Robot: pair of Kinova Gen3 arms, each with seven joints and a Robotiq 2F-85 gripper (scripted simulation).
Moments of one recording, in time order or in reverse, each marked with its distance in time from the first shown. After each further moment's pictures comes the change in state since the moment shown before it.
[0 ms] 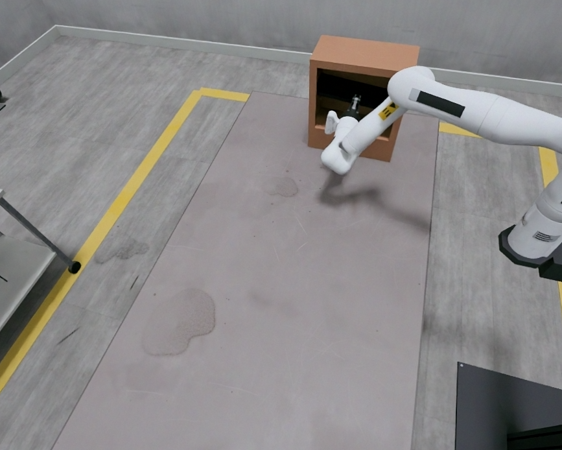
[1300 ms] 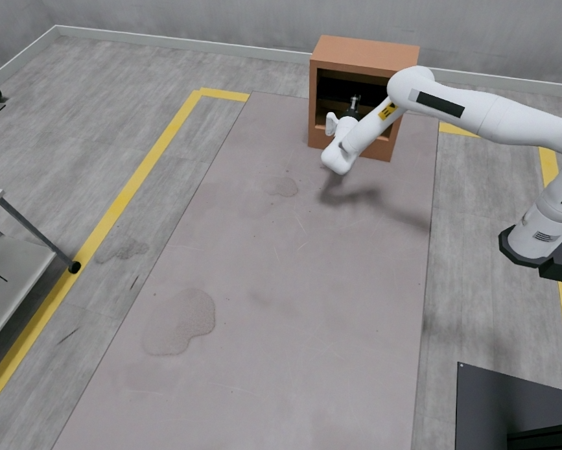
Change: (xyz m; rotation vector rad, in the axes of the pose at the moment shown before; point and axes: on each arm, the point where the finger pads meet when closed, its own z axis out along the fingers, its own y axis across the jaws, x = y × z) left arm 0.000 0.000 0.000 0.000 0.000 0.000; right arm 0.000 0.000 0.000 0.000 0.000 -0.103
